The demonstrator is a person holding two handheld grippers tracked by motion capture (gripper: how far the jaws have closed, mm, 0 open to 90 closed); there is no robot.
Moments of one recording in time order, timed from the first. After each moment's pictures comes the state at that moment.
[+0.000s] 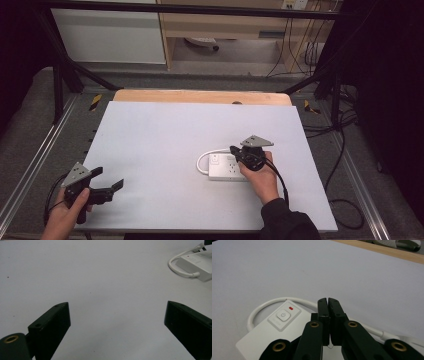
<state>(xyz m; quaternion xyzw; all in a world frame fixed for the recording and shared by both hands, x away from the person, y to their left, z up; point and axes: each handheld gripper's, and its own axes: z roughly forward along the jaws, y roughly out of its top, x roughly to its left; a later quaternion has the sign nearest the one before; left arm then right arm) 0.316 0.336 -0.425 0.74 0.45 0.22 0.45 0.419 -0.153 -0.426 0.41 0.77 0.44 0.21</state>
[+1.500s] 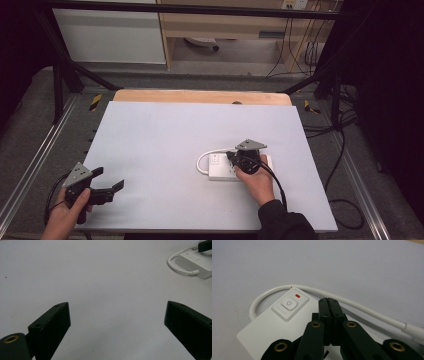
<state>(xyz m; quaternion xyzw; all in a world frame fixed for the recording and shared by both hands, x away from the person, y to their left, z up) 0.316 0.335 -0.425 0.74 0.44 0.22 0.45 0.418 -0.142 -0.441 0.41 0.79 0.42 0.19</state>
